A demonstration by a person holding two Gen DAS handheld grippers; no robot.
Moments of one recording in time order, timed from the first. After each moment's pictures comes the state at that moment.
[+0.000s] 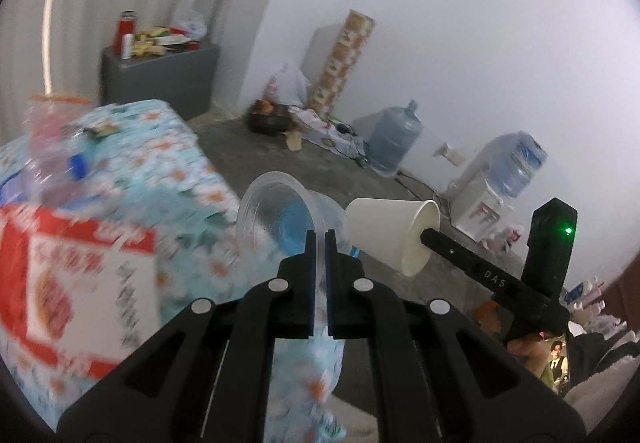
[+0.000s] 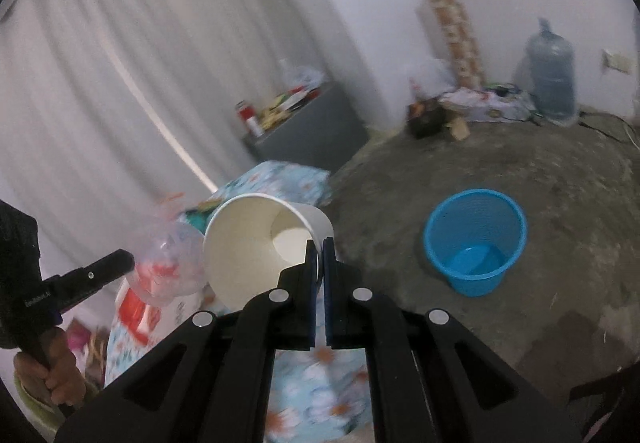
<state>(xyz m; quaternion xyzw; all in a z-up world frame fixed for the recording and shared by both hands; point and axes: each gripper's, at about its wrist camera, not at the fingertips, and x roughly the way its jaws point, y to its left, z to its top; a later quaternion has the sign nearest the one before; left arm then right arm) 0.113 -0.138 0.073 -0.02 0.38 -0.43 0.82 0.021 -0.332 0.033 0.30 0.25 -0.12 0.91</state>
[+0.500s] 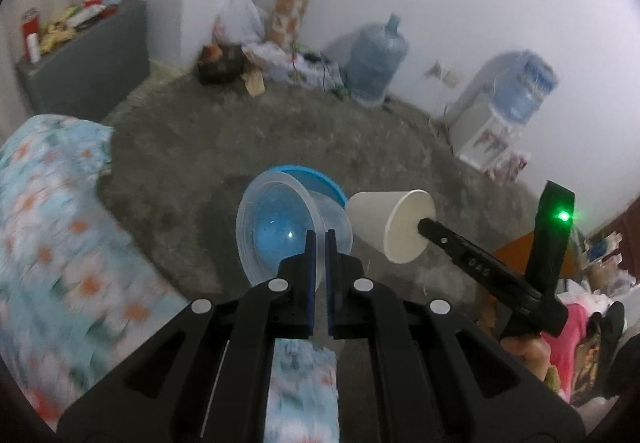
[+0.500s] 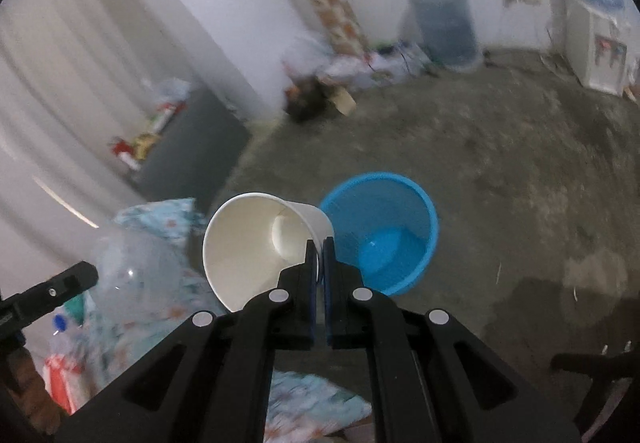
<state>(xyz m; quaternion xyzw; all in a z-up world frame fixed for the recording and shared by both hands) 0.210 -0.357 -0.017 0.10 0.47 -0.47 0.74 0.064 -0.492 -0.082 0.38 0.31 -0.29 0.82</state>
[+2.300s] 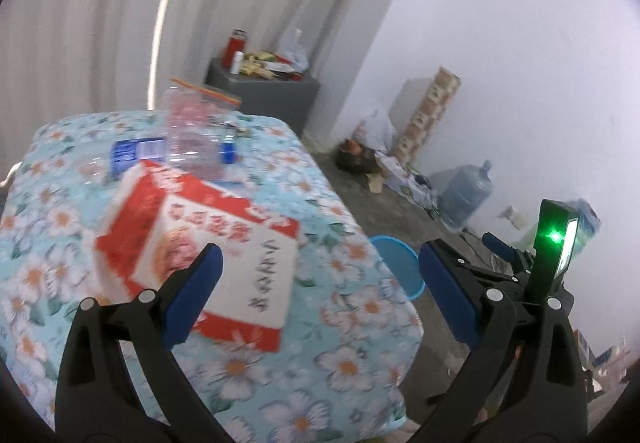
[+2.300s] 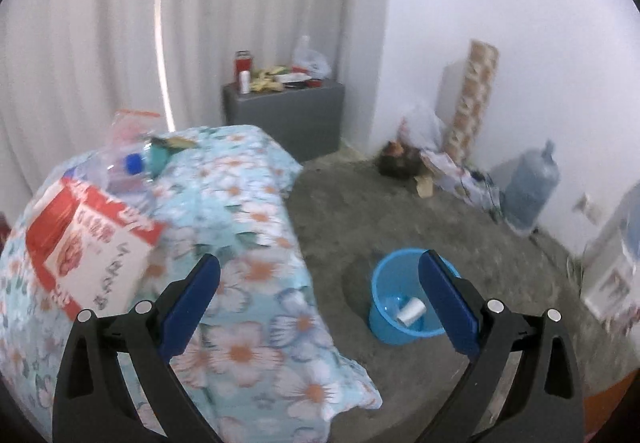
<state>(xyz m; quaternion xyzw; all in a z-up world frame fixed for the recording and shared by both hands) 0.093 0.007 0.077 -0.09 0.34 -0.26 0.90 0.116 -0.222 0.050 0.03 0.33 -0.17 0.93</state>
